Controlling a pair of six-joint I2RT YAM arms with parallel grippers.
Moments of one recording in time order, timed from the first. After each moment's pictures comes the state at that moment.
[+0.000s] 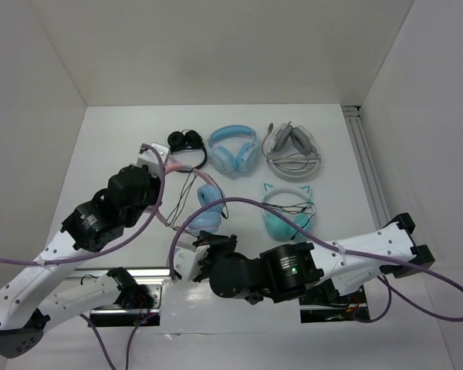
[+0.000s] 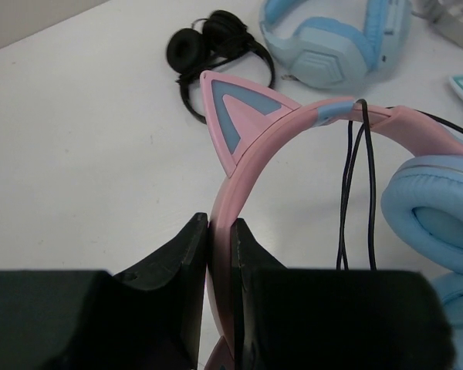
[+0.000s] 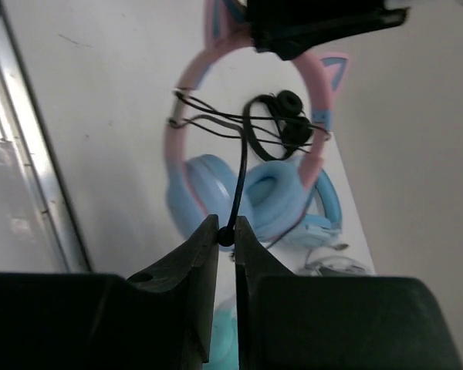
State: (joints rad) left arm -0.73 0.85 1.08 -0.69 -0.54 -0.08; right arm 1.77 1.36 1.40 -0.51 0.84 -0.36
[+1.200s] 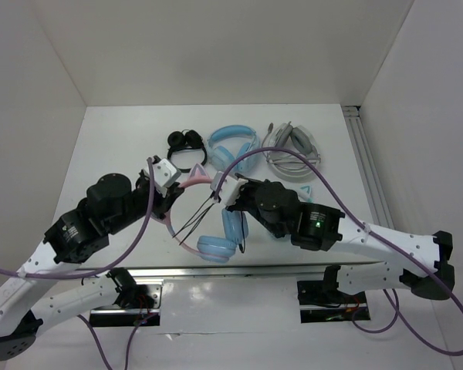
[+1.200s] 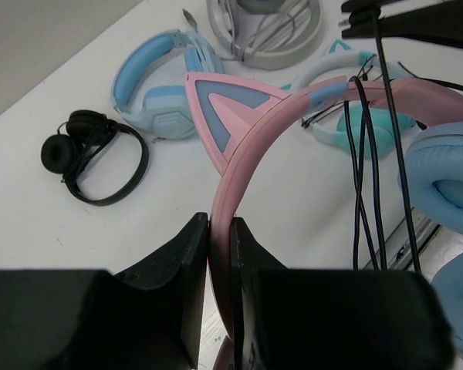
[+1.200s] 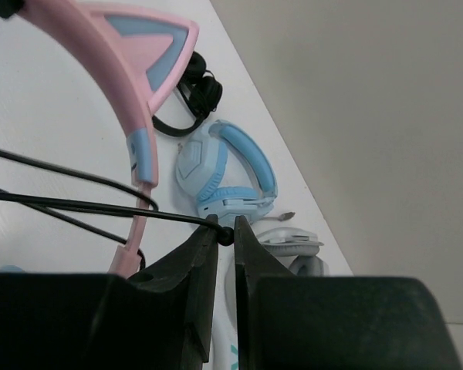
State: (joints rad) left arm -0.80 0.76 1.09 -0.64 -0.08 0.10; right arm 1.25 1.11 1.14 -0.26 0.60 -0.60
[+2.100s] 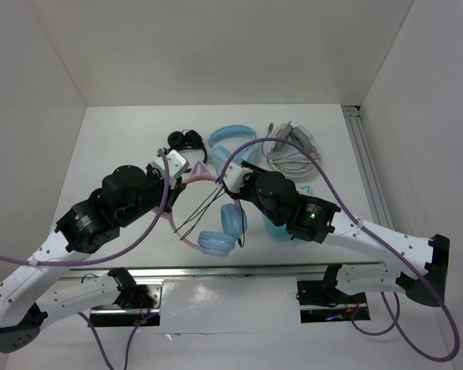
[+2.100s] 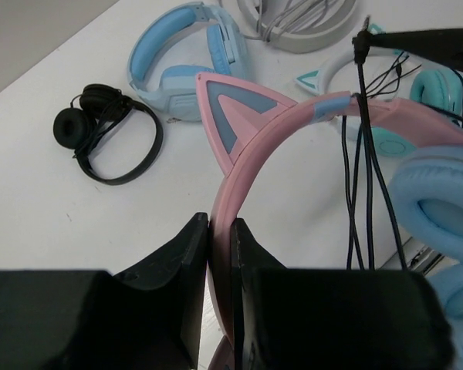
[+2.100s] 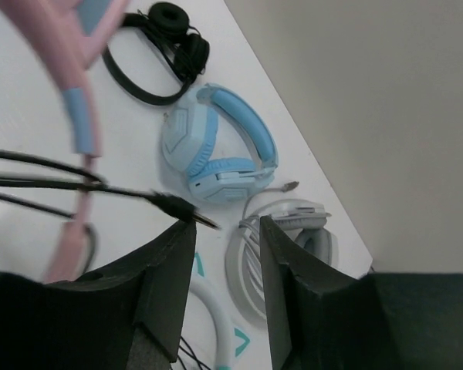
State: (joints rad) left arm -0.80 0.84 1.15 -0.66 -0.16 0.07; right arm 1.10 1.12 1.07 -0.23 0.50 -0.56
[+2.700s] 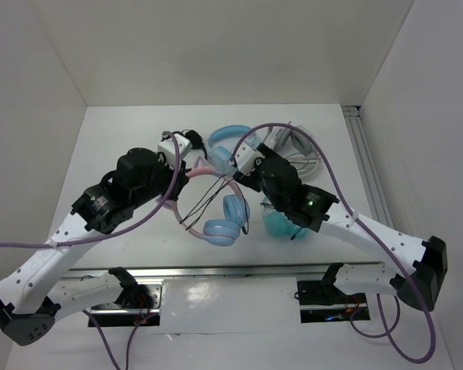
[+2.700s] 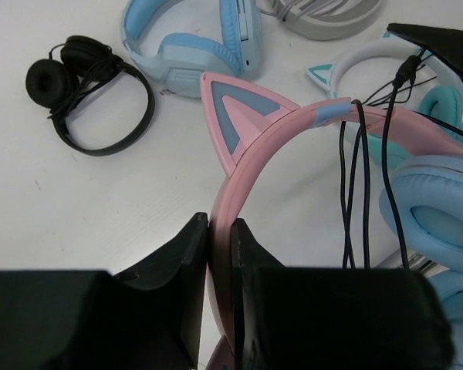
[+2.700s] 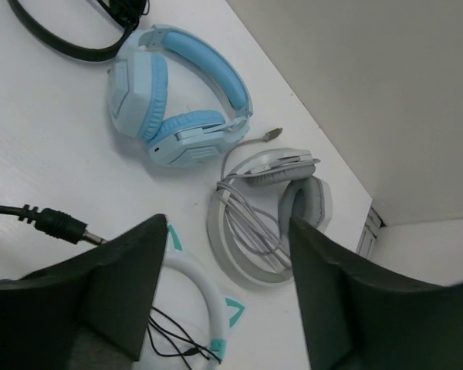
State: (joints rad) left arm -0.68 0.99 1.21 -0.68 -0.10 -0.04; right arm 0.92 1.15 1.03 -0.21 0.51 -0.50
